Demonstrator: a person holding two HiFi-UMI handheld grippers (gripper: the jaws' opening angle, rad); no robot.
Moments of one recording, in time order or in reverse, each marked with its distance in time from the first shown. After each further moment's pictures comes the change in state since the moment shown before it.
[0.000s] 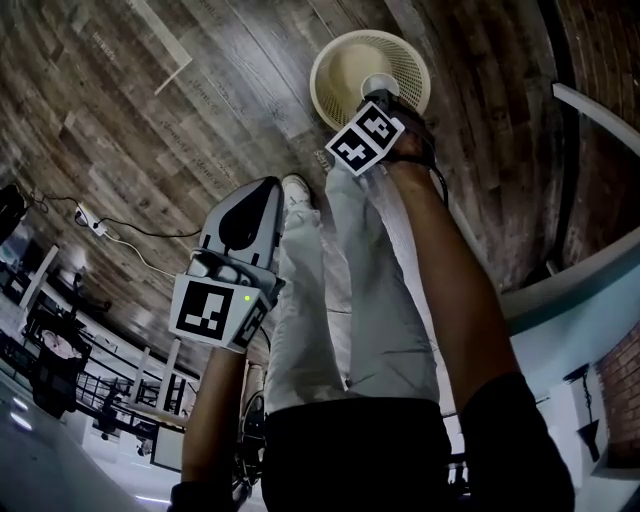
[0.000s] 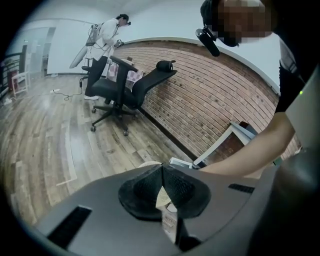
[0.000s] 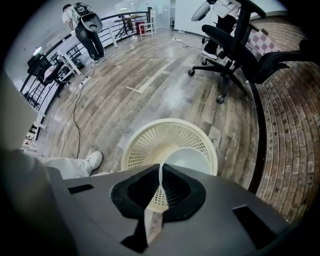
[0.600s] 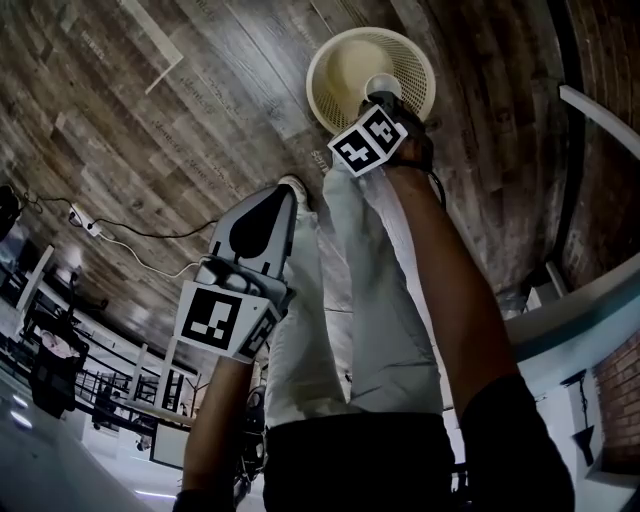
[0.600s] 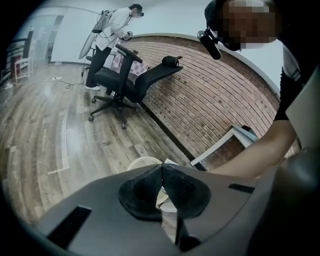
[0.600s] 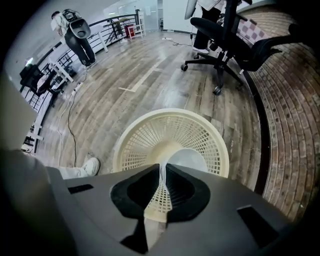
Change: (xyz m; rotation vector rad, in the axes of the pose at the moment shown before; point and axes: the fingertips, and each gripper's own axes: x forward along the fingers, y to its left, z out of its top) left arm 0.034 -0.002 -0.019 -0.089 0.028 -0.028; right arm 0.043 -0.002 -0.011 0.105 -0.015 0.005
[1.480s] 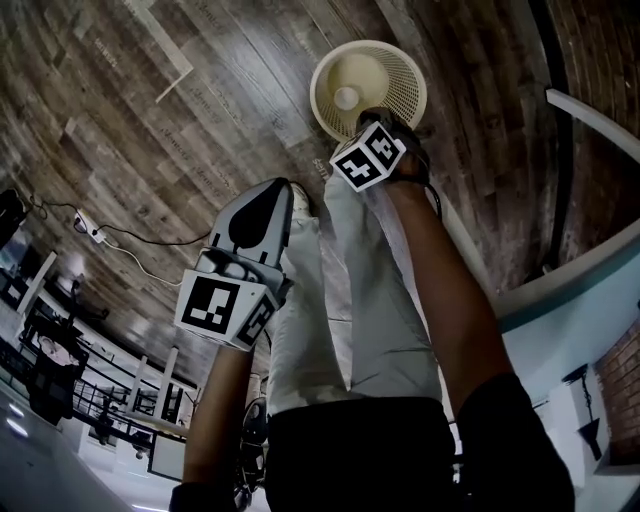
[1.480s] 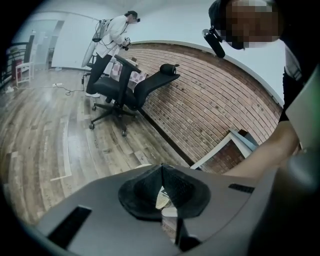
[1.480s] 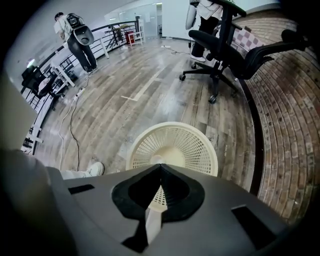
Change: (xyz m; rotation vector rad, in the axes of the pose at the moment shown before) left arm -0.031 -0.003 0.025 0.024 -0.057 -0.003; right arm -0.050 0.011 0.008 0.006 -0.051 -0.021
